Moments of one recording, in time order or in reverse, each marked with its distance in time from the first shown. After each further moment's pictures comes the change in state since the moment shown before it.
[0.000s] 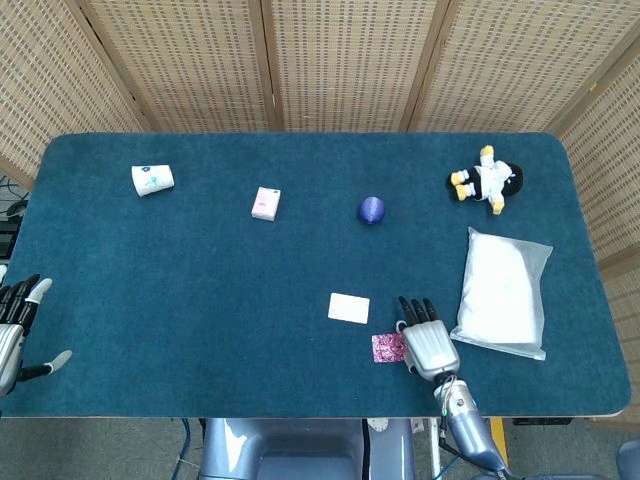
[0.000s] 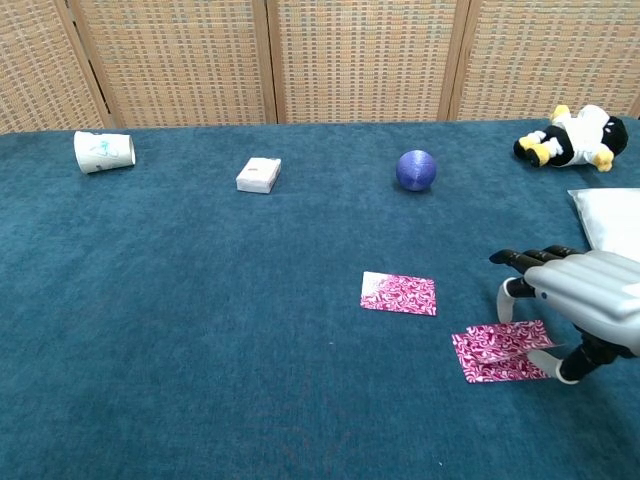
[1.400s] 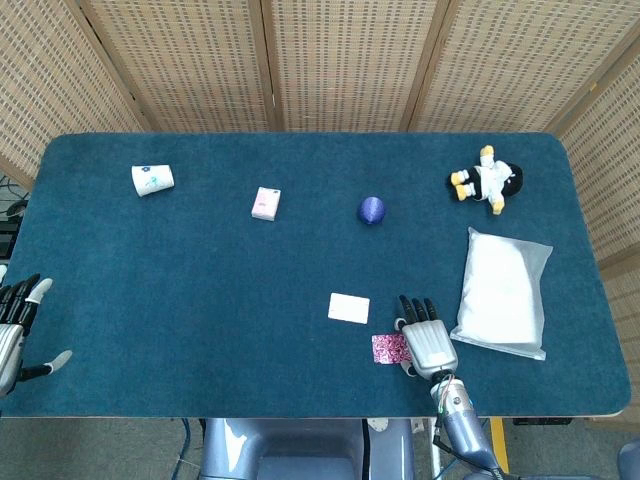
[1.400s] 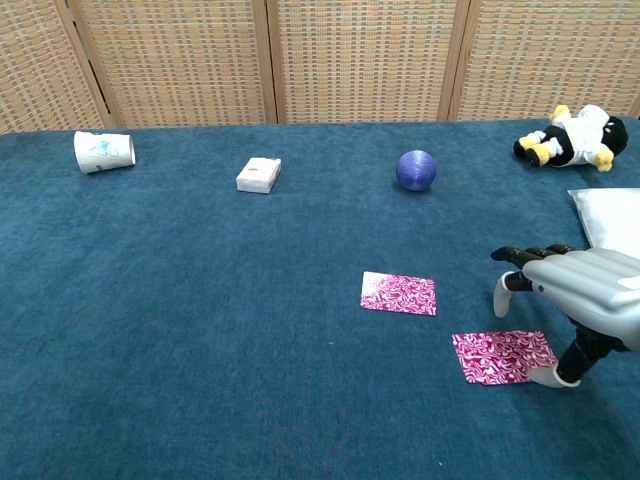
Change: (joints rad) left arm 0.000 0.000 0.001 0.003 0.004 0.002 -0.007; right arm -0.011 0.001 0.049 -0.069 0.056 0.012 -0.047
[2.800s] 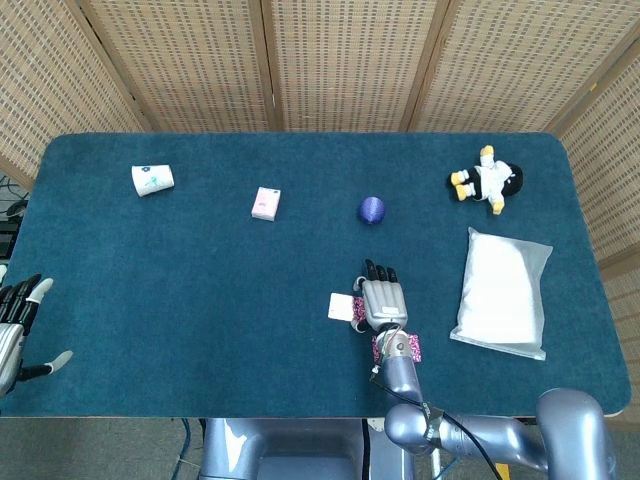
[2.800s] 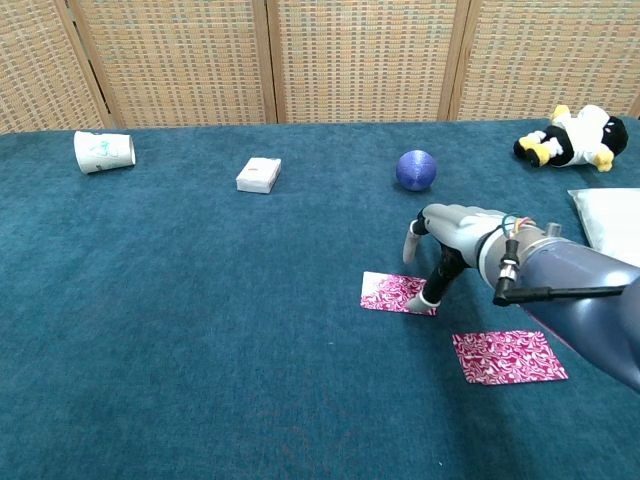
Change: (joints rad) left arm -0.006 0.010 0.003 -0.001 -0.001 -0.014 -0.021; right arm 0.313 -0.256 0.299 0.231 0.475 -0.030 0.000
